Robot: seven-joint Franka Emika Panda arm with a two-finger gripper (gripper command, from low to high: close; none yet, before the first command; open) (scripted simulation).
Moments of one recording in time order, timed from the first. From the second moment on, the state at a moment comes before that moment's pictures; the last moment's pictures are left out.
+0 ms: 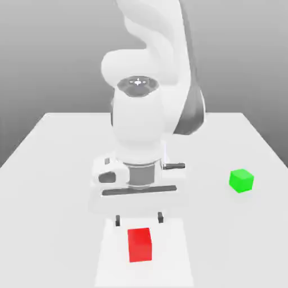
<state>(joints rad) 0.02 0.17 -0.04 -2.67 0.02 2.84 0.63</state>
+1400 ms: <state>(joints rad) 0.68 -0.22 0.50 -2.92 0.23 2.72 1.02</state>
